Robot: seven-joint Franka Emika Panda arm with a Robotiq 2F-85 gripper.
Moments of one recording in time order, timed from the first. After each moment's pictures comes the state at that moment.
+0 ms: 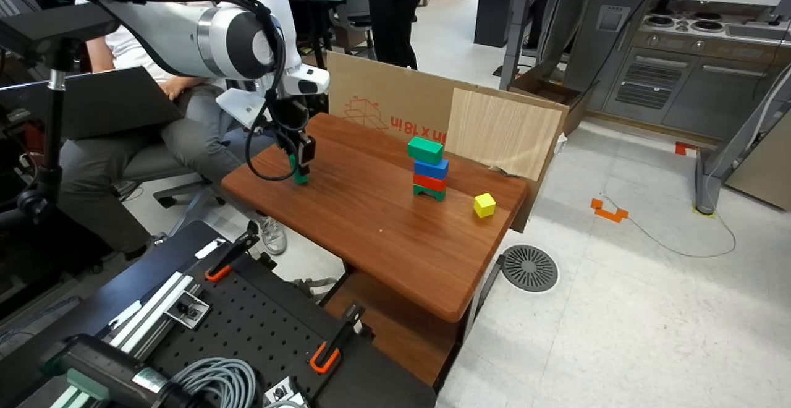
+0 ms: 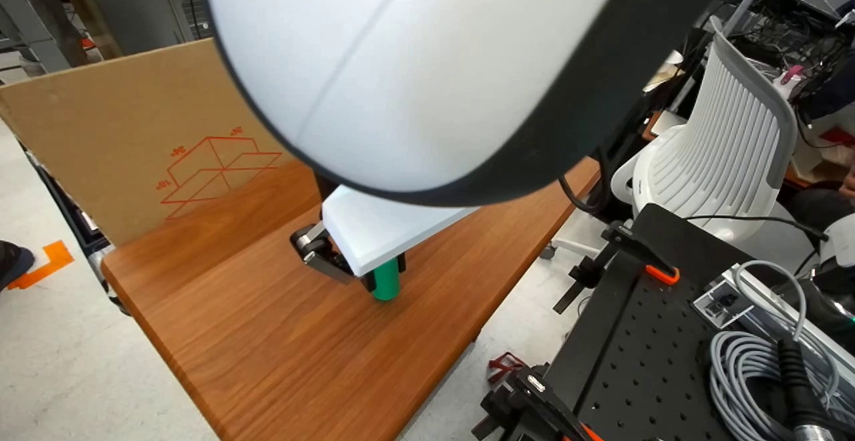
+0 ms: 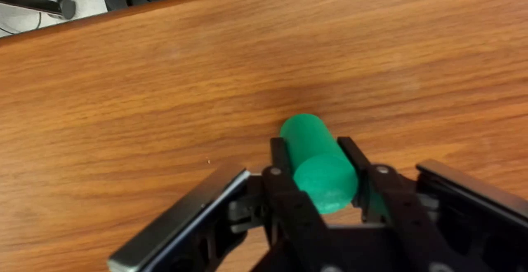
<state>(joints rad) 0.27 0.46 0.05 -2.11 -0.05 2.46 0.51</state>
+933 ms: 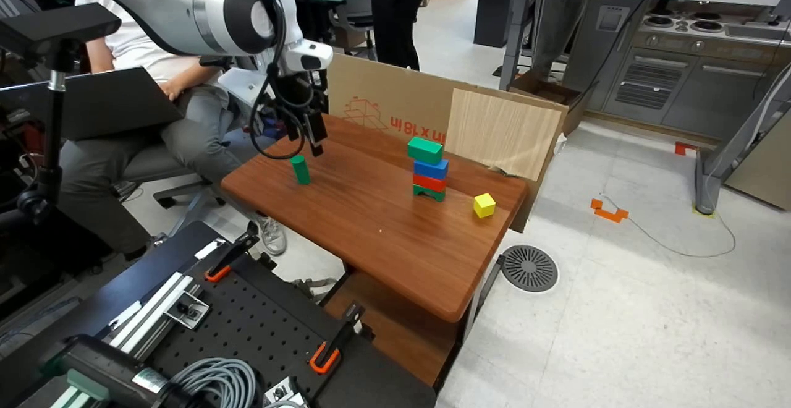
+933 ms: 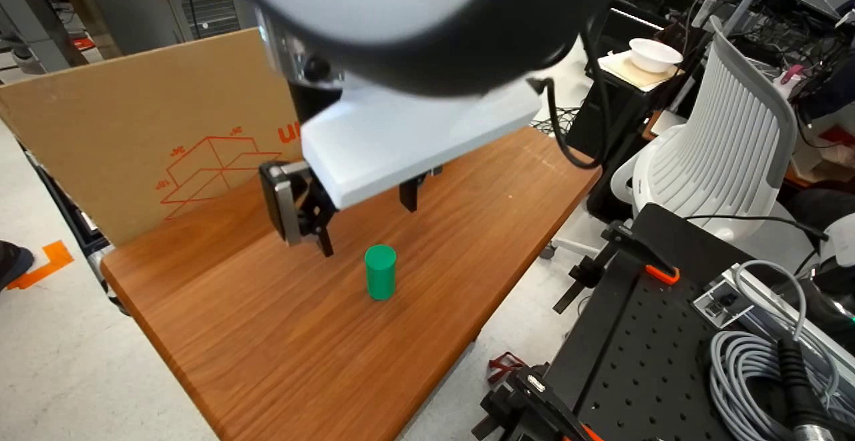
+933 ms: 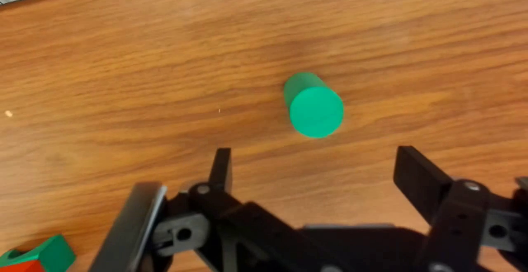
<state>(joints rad) 0.29 0.40 0.02 -2.08 -0.07 2.42 0.51</state>
